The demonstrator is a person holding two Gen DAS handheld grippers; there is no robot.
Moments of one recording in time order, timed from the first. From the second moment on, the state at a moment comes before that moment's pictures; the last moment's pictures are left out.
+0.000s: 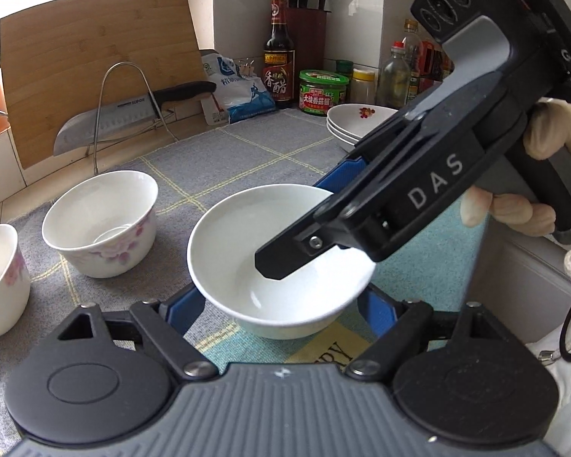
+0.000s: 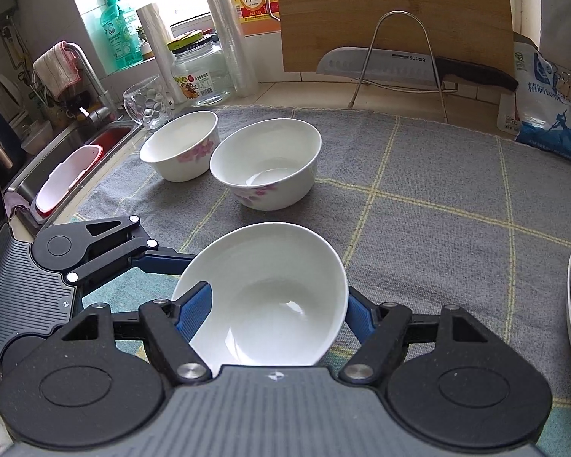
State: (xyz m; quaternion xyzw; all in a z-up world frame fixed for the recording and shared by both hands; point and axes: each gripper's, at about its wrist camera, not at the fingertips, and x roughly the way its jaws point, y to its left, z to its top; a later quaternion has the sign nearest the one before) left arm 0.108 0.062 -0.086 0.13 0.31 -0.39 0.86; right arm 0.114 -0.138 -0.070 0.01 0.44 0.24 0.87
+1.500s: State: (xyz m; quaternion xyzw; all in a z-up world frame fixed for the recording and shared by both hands) left arm 0.158 0.133 -0.077 0.10 0.31 -0.22 0.92; right arm 0.154 -0.114 -0.045 -0.05 0.40 0.26 0.88
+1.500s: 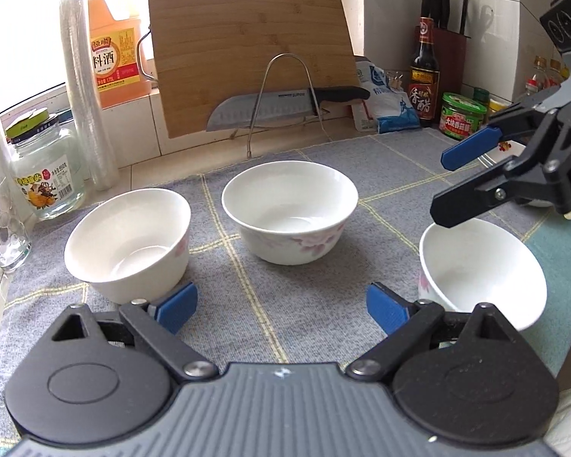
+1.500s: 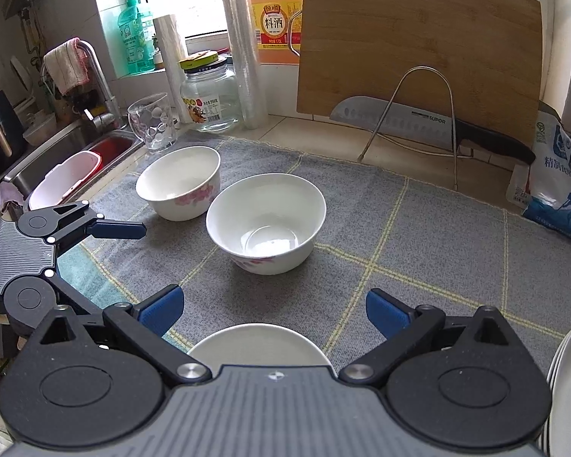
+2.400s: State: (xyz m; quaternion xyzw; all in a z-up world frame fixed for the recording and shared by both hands) left arm 0.203 0.096 -0.095 0.10 0.31 -0.19 0.93; right arm 0.233 -0.087 -0.065 -0.07 0.42 0.29 0.86
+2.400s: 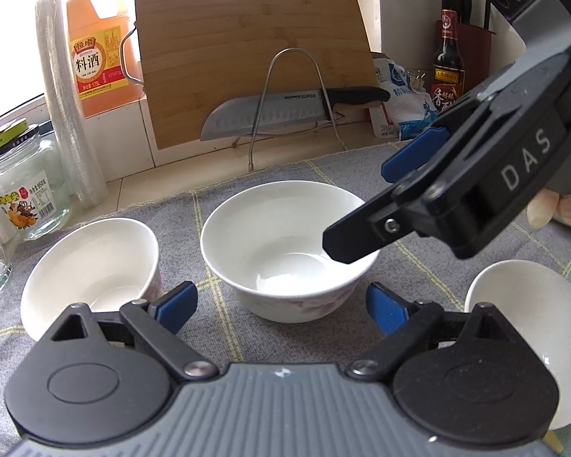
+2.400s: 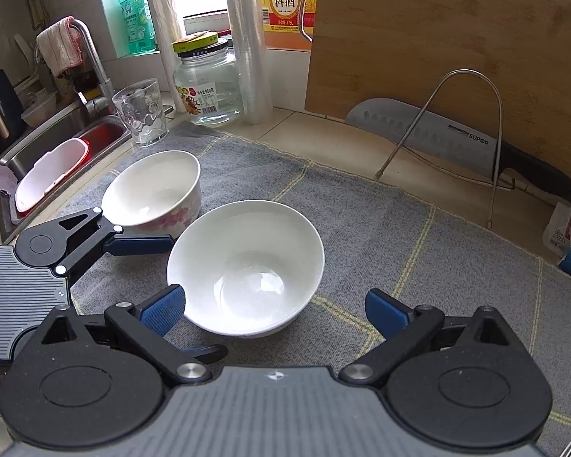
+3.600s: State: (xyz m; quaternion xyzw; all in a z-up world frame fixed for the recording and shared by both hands) left arm 0.212 0.097 -0.096 0.11 0.30 -0.23 0.92; right arm 0.273 -0.067 -0.081 -0.07 0.45 0.31 0.83
